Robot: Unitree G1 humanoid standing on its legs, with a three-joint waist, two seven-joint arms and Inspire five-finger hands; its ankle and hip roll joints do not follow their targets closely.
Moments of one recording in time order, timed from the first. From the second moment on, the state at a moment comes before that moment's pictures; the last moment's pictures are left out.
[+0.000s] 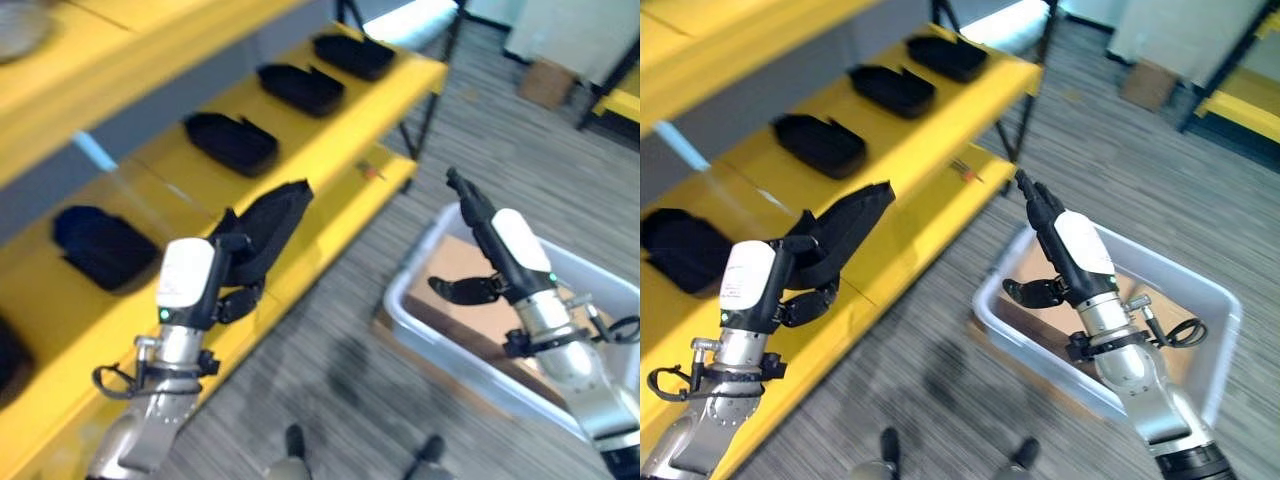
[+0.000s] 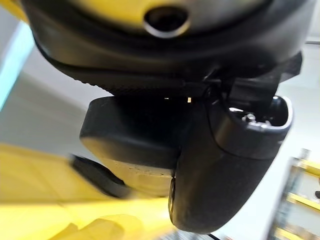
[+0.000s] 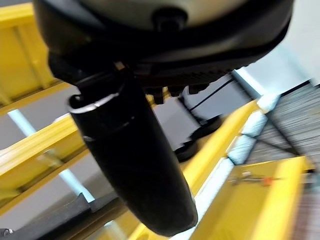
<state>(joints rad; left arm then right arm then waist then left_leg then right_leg) 0.15 0.64 0.01 -0.17 0.58 -0.23 0.41 -0.05 -0.73 0.12 -0.22 -0.25 -0.19 -0.14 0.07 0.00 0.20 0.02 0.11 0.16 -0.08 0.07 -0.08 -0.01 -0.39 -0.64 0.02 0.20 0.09</state>
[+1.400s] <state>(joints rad) 0.21 0.64 0.01 -0.20 0.59 -0.24 0.43 0.00 -0.72 0.15 -0.24 -0.29 -0.21 -0.14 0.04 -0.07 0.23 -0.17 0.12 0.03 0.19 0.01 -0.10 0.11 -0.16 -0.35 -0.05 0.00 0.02</state>
